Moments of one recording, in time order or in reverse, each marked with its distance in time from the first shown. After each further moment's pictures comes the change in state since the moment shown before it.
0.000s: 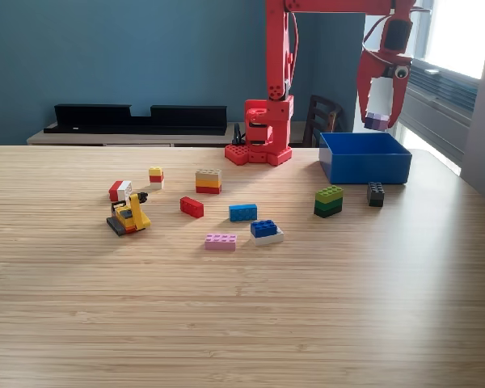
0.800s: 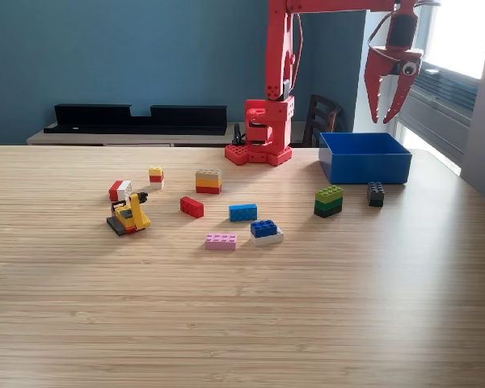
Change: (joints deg) arm 10.7 -1.7 -8.0 0.0 -0.2
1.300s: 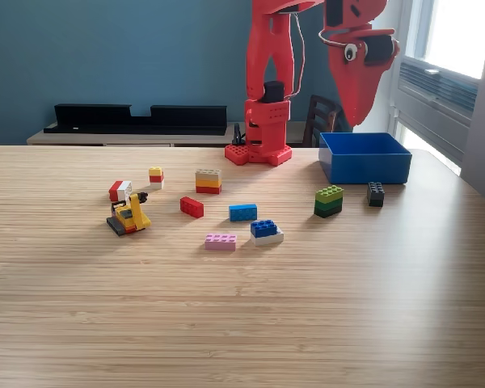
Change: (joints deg) arm 37.2 0.0 -10.6 0.0 -0.3
